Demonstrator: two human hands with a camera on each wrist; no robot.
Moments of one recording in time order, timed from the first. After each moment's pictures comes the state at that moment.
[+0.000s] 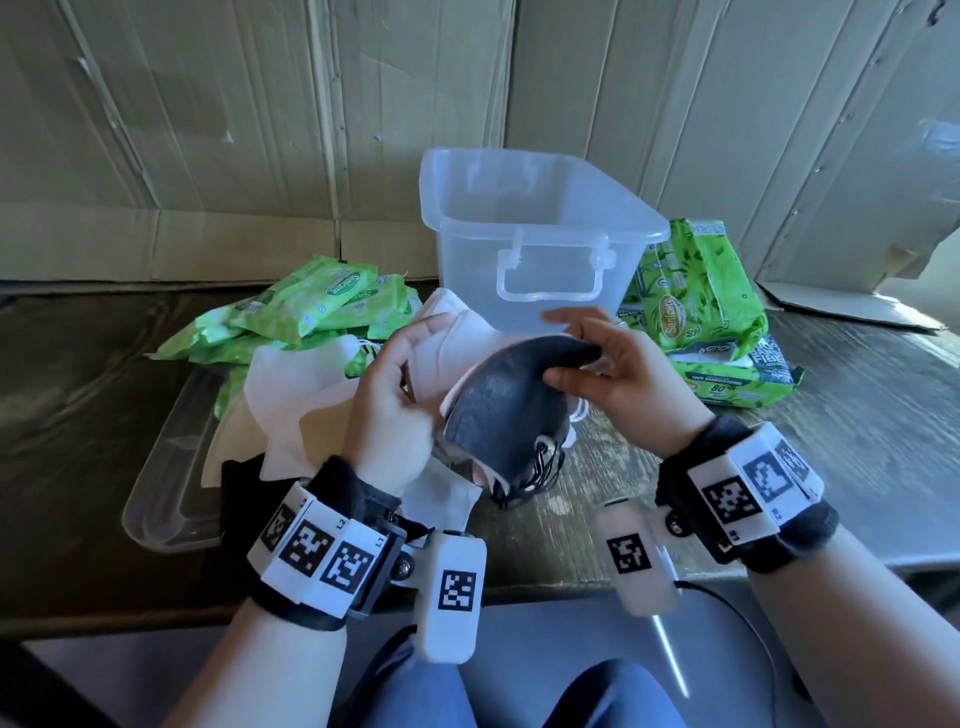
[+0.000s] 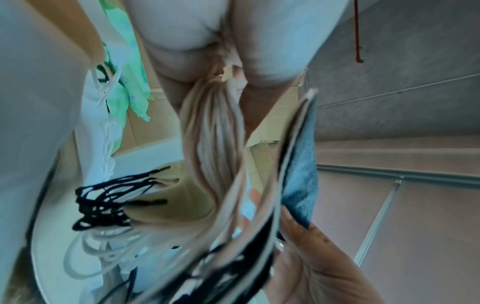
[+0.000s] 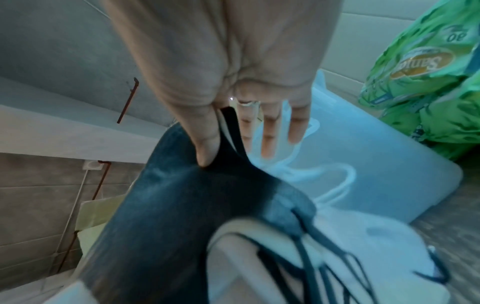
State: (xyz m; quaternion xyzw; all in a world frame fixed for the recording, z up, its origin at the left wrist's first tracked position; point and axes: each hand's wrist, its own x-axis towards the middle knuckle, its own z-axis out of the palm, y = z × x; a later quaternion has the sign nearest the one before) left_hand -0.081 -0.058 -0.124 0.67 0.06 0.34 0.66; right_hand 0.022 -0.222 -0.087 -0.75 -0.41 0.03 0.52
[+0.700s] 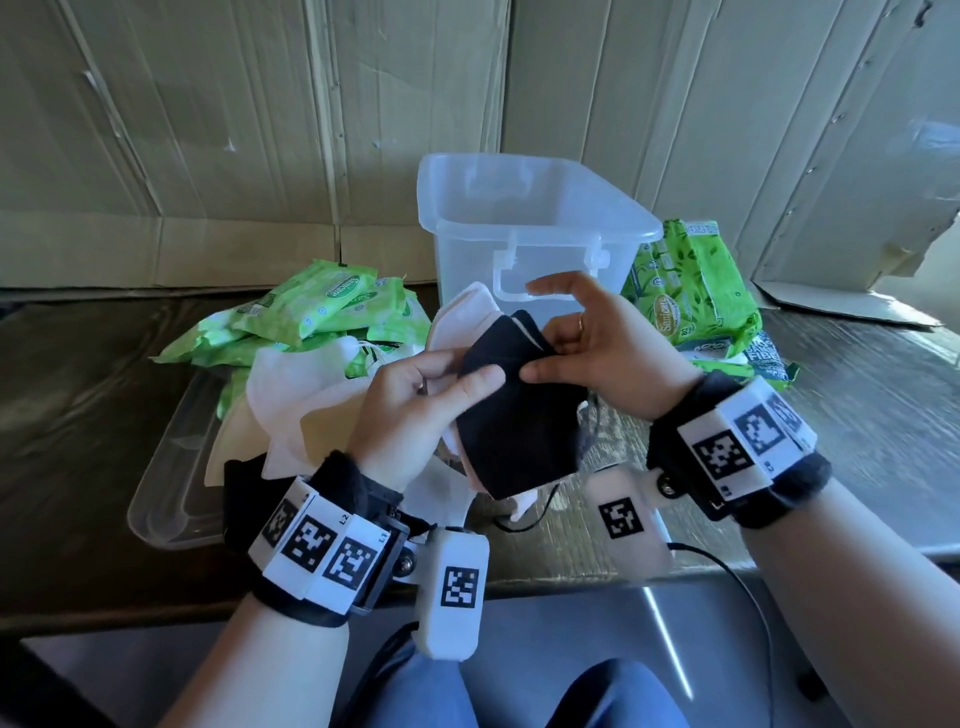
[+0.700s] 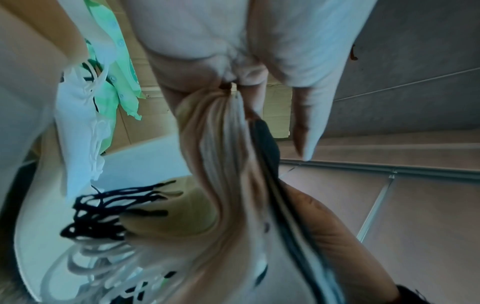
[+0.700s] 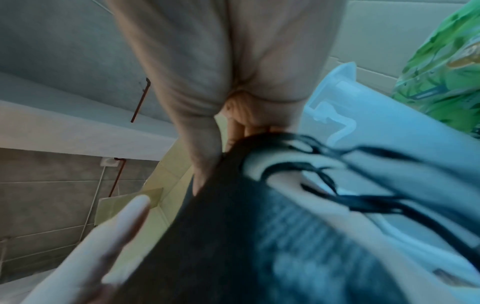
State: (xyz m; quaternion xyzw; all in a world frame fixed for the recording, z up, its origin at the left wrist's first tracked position) left_hand -0.089 -0.068 -0.109 0.68 0.01 0.25 0.69; right_hand 0.016 -0.213 -0.060 -0.72 -0.40 0.14 0.55
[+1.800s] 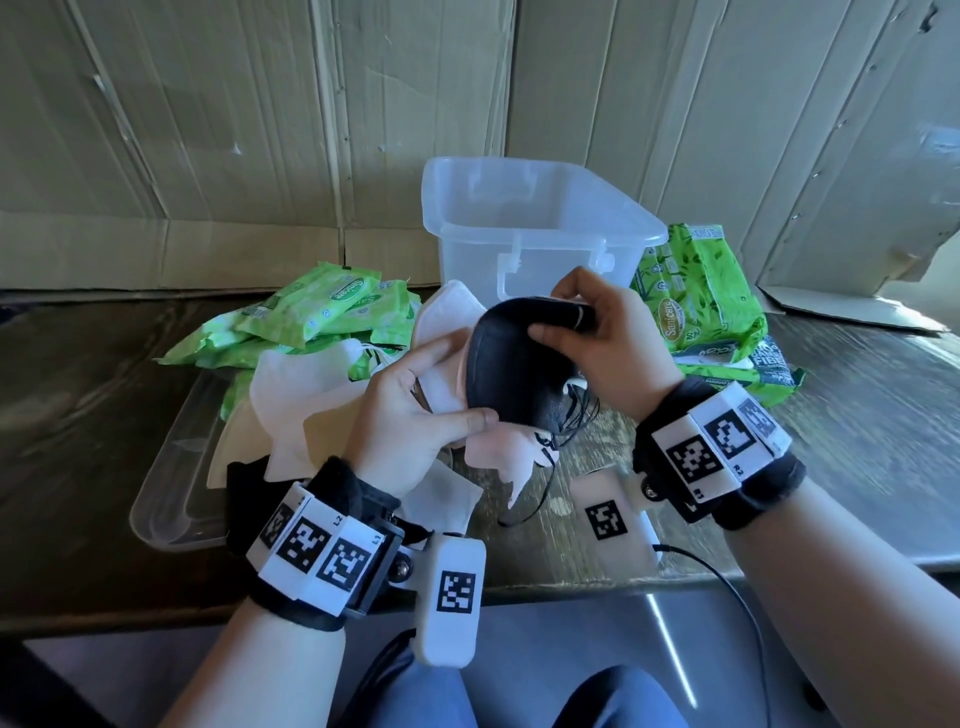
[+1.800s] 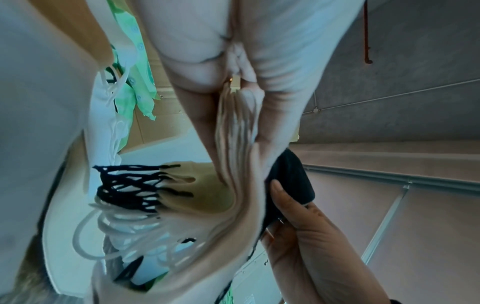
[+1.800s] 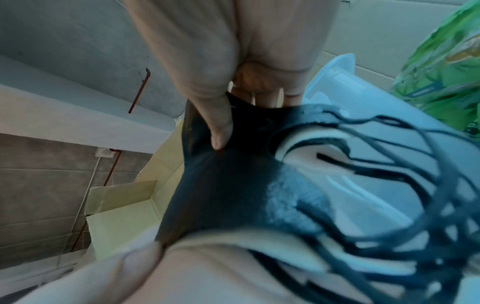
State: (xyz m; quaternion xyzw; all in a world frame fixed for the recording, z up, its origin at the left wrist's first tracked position) left_hand -0.088 -0.061 -0.117 0.71 0.06 0.29 0.64; right_hand 0.033 -0.202 -0.074 -0.77 -0.38 -0.07 0.51
